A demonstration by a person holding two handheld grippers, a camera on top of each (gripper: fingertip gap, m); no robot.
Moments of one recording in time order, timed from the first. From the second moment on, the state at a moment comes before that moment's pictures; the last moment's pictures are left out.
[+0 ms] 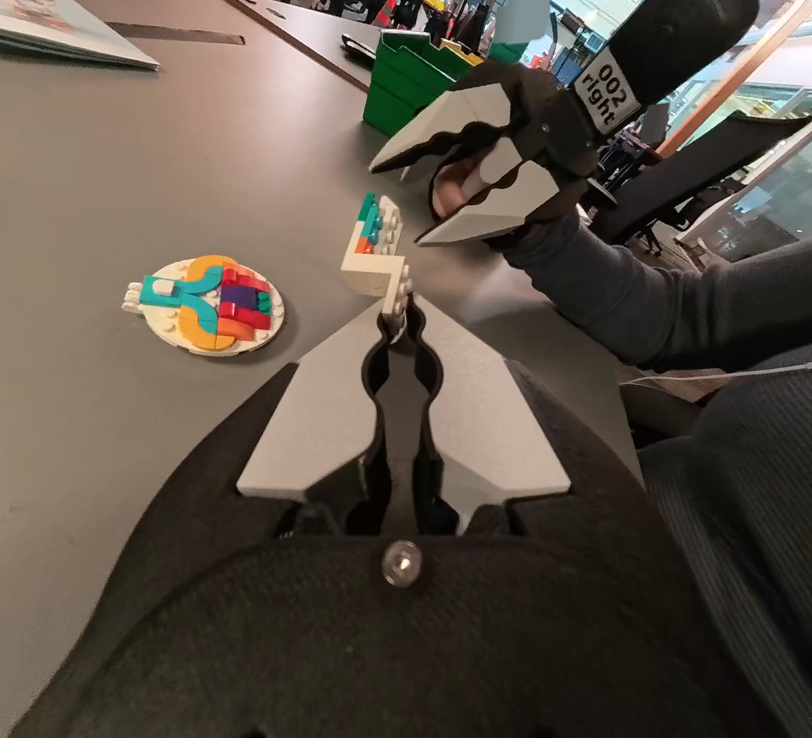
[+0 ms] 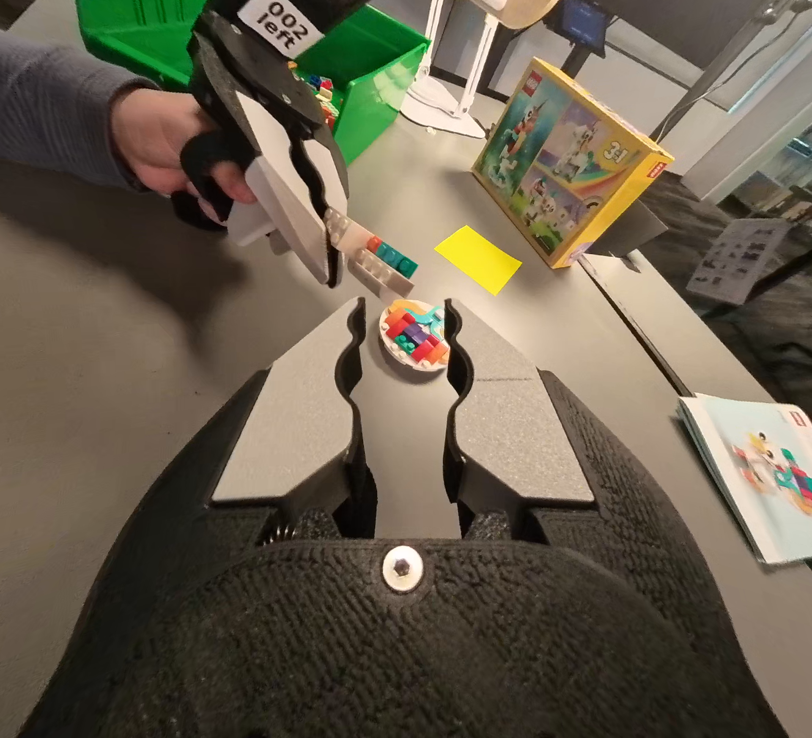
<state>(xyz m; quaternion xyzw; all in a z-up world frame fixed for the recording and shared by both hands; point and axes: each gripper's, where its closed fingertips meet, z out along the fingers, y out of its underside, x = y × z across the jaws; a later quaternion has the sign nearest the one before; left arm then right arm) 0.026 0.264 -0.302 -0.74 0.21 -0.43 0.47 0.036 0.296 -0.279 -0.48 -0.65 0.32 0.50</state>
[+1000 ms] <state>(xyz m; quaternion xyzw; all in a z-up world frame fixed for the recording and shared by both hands) 0.047 0.239 -0.326 -0.74 0.41 -0.29 0.45 0.052 0.264 -0.305 -0.50 -0.64 0.52 0.27</state>
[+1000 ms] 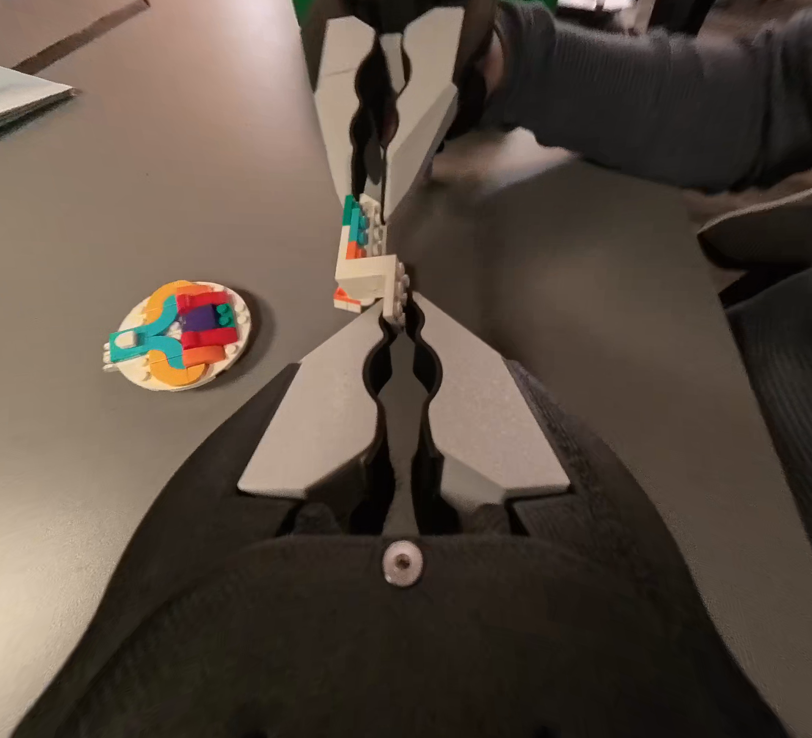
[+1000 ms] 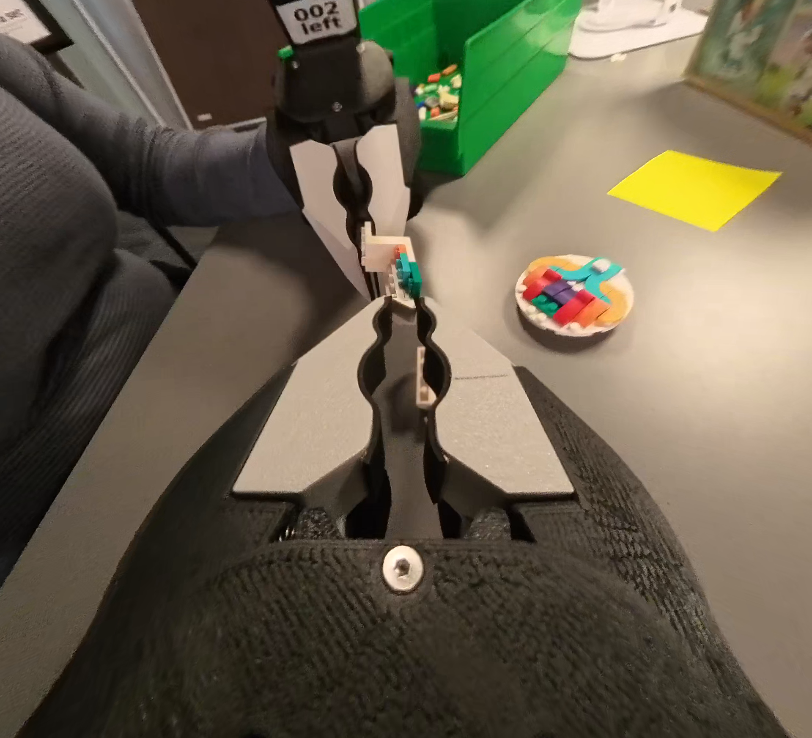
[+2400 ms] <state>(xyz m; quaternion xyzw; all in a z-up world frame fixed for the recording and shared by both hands) 0.047 0.247 -0.306 -0.71 0.38 -0.26 0.53 0.043 0.269 -0.273 -0.48 -0.60 0.54 0.34</state>
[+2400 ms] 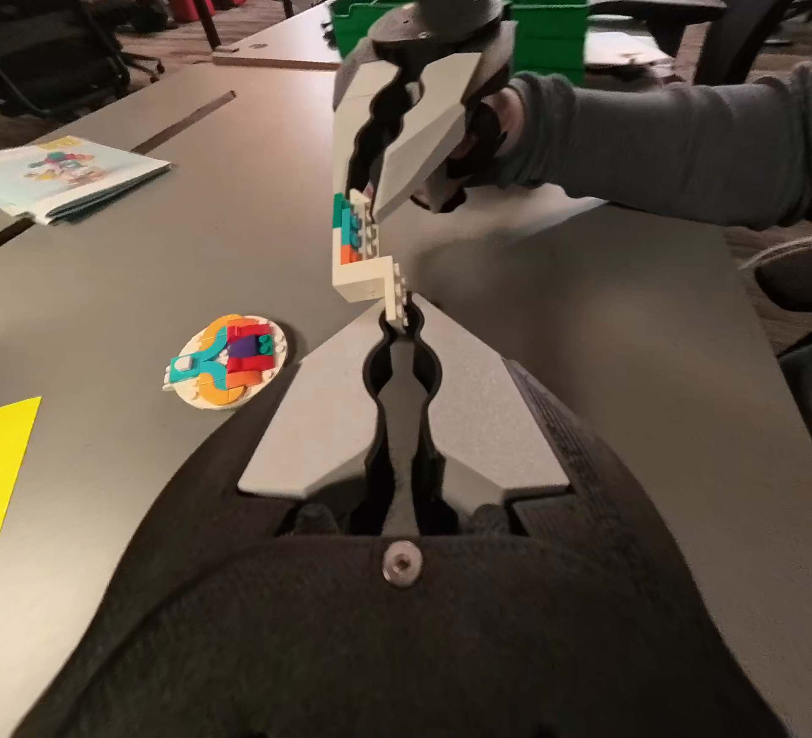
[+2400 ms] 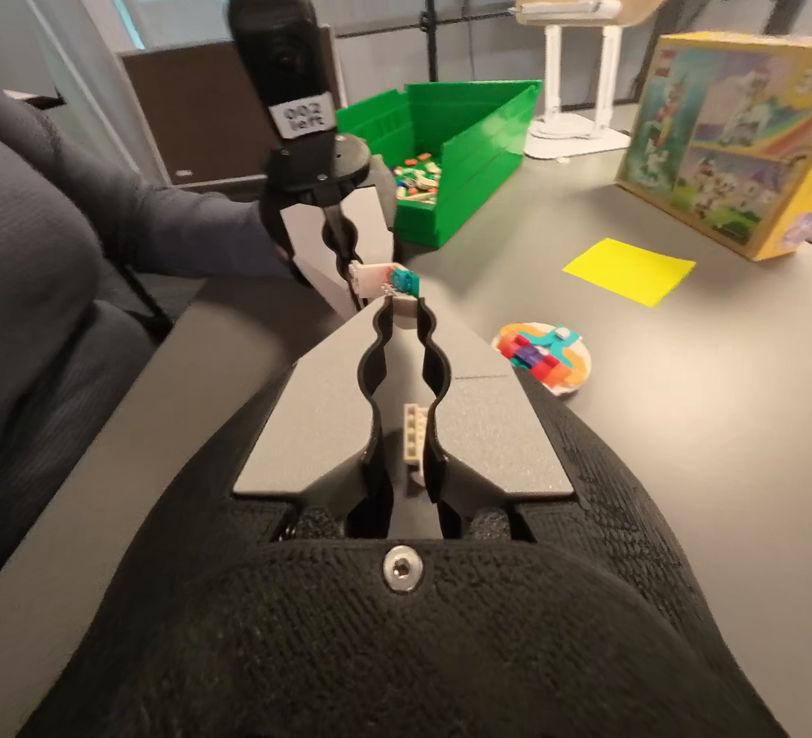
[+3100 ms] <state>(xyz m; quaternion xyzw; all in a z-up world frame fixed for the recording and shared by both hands) -0.001 0.272 -0.342 -0.83 0.29 -0.17 0.45 0.052 0.284 -0.321 -0.56 -0.63 0.46 0.27</state>
